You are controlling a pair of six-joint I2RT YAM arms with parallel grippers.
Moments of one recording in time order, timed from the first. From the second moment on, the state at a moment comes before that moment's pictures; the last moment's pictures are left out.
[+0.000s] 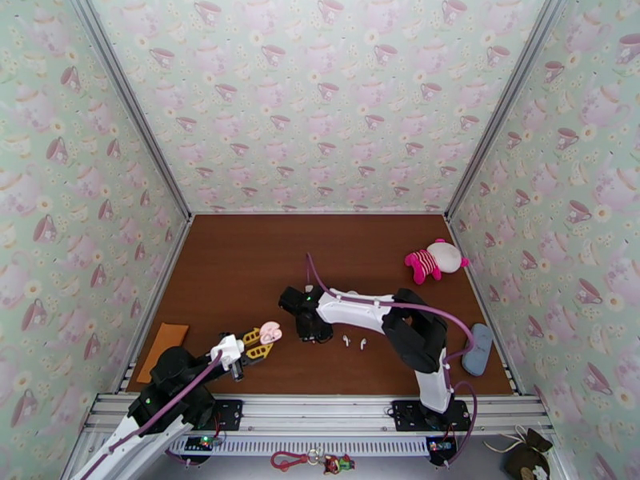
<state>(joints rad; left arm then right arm) -0.71 0.04 0.27 -0.21 0.40 0.29 1.04 1.98 1.40 -0.90 0.07 0.82</state>
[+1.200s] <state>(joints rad) -0.71 0.04 0.27 -0.21 0.40 0.29 1.01 2.04 1.45 -0.95 0.06 0.72</state>
